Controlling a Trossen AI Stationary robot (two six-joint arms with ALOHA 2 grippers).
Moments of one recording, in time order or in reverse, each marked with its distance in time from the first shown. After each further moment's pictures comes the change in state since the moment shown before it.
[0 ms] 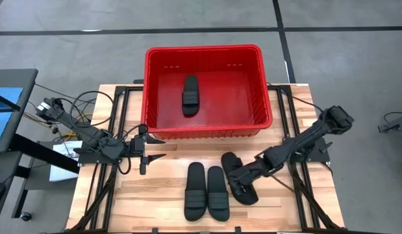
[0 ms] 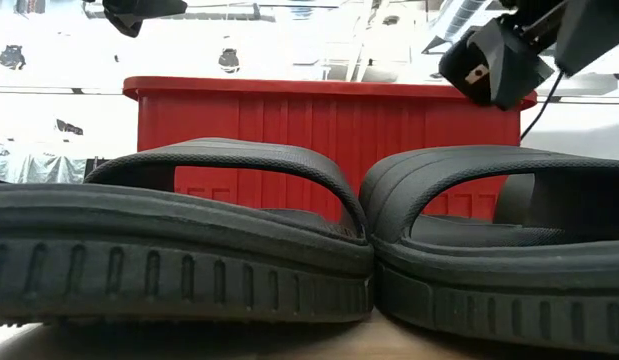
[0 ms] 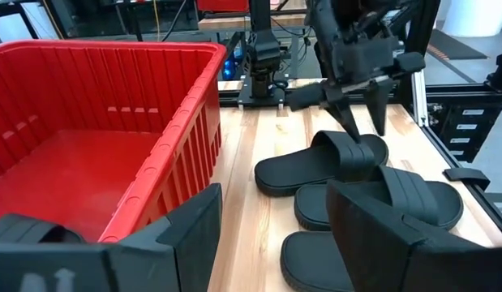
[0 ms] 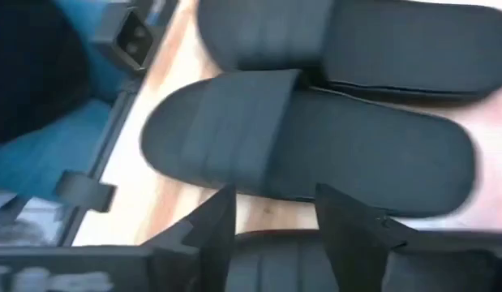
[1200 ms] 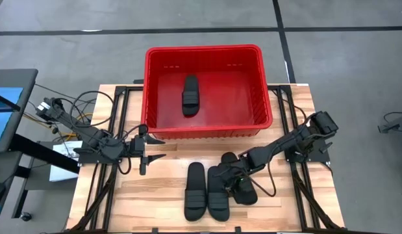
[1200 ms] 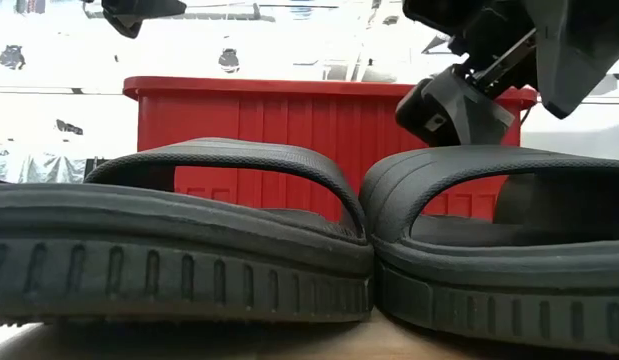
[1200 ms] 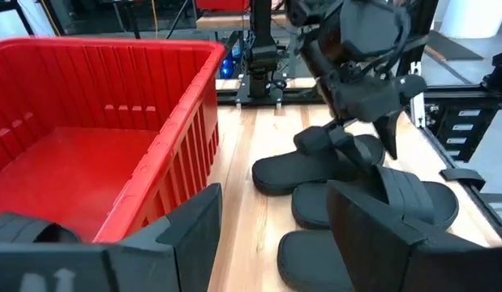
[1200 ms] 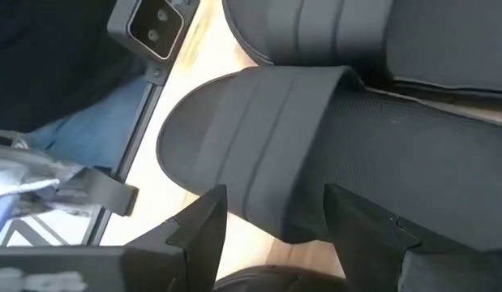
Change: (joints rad) left arm 0.000 0.000 0.001 -0.008 0.004 -0.010; right arm -0.113 0.205 0.096 0.037 -0.282 -0.069
